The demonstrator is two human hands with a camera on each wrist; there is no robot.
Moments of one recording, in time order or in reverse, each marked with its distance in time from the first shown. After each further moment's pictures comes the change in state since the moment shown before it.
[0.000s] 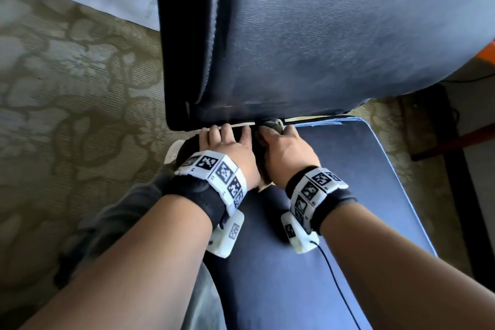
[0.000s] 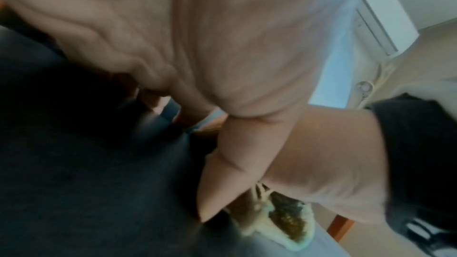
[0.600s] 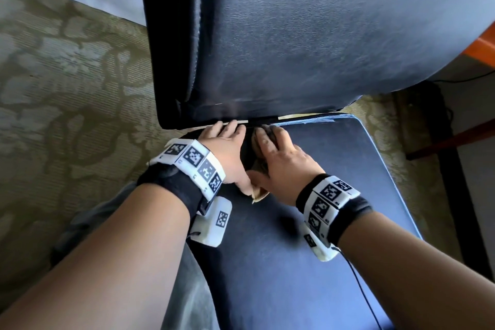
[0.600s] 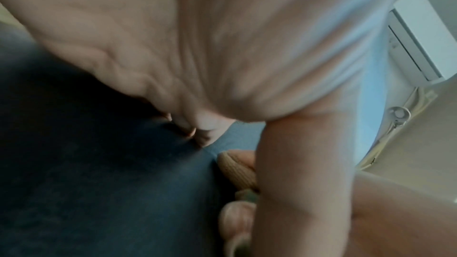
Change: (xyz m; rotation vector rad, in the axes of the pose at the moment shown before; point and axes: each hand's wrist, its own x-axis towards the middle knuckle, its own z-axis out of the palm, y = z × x) left_hand 0.004 -0.015 -0.017 0.003 -0.213 0.165; right_hand -0.022 0.029 0.011 -0.125 -0.014 -0.190
